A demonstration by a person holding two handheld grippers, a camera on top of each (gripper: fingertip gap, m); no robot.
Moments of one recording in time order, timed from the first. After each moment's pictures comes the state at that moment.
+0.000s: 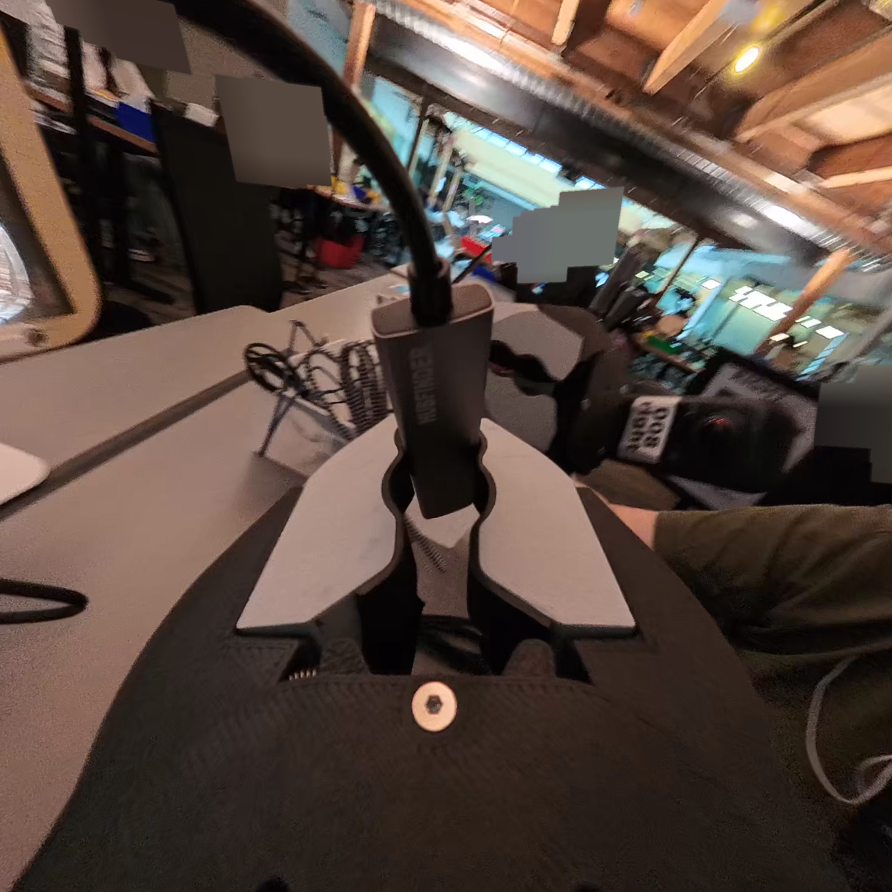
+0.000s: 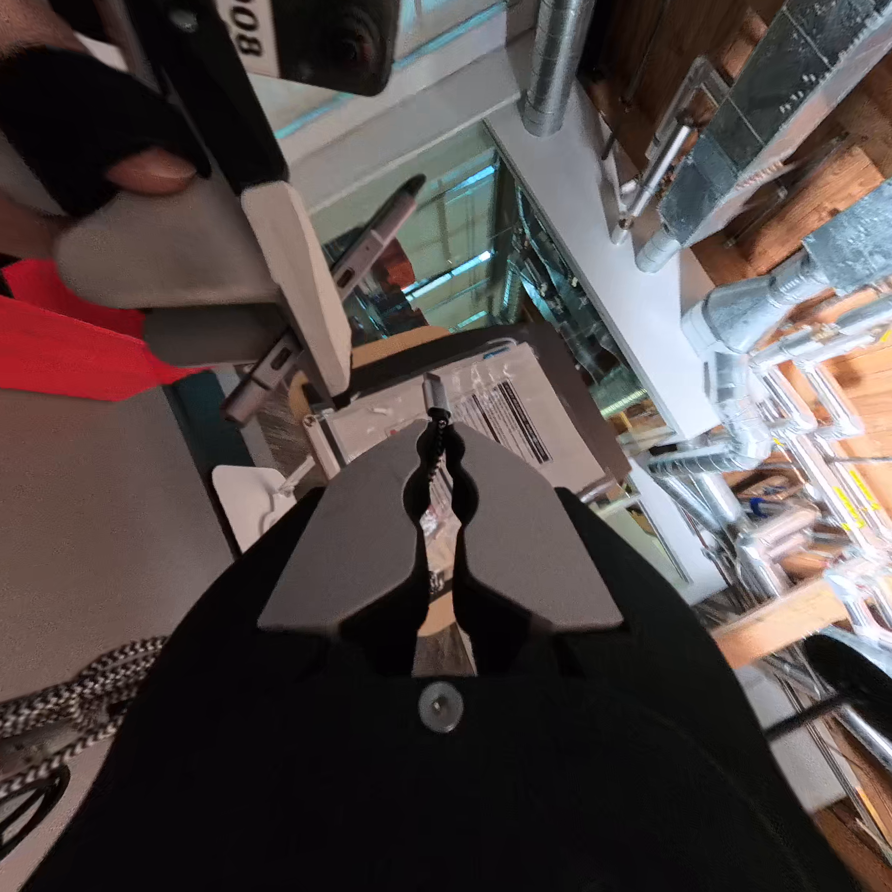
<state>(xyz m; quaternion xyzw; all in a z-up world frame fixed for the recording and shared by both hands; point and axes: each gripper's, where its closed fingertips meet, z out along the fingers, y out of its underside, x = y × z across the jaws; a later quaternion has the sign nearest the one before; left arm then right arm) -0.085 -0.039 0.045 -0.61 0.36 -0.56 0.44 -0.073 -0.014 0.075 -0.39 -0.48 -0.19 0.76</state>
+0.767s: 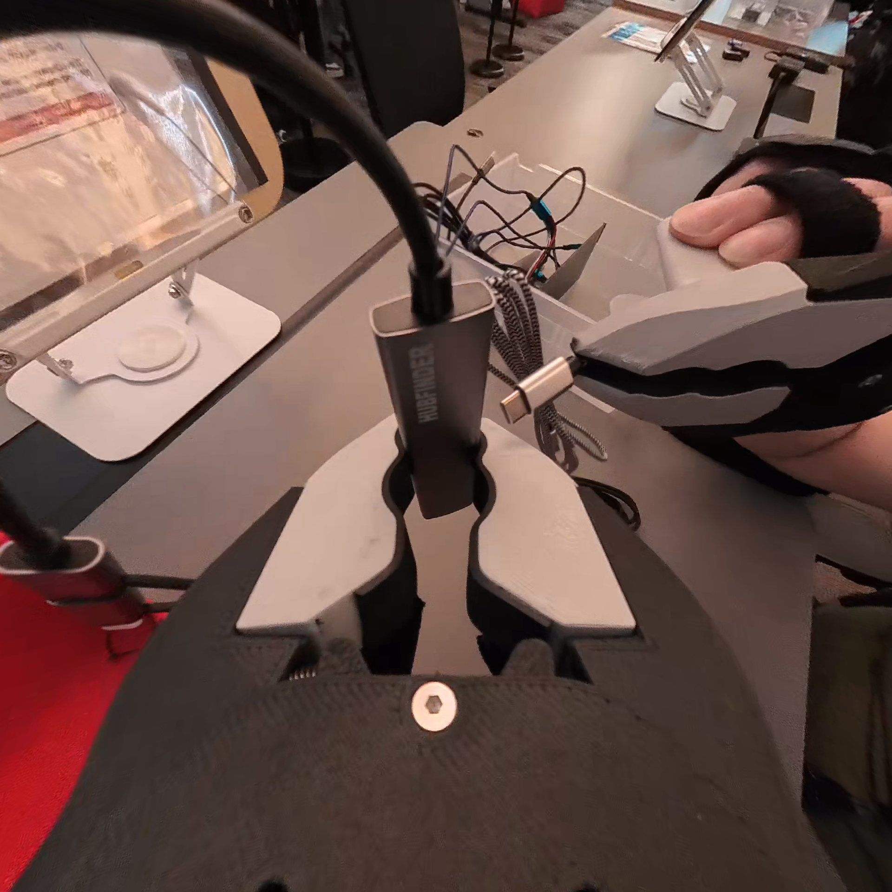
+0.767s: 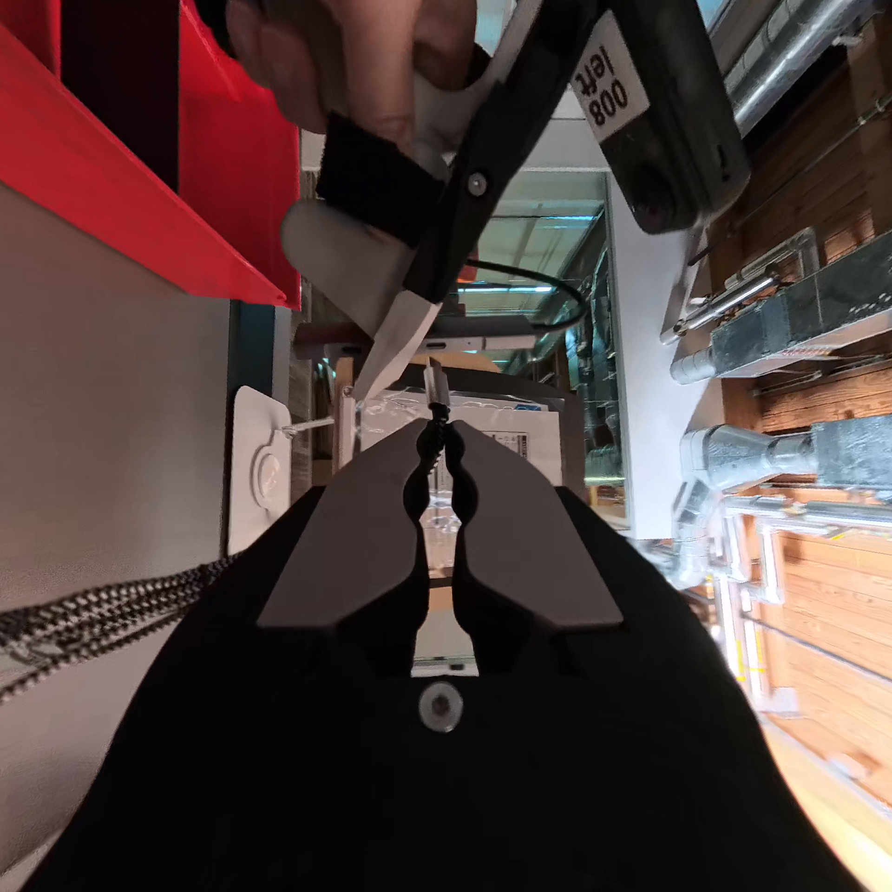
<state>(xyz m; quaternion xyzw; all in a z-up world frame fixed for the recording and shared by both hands) -0.119 -0.021 0.003 -0.75 0.42 -0.29 0.42 -0.109 -0.047 0.046 -0.31 -0.62 -0.31 0.65</state>
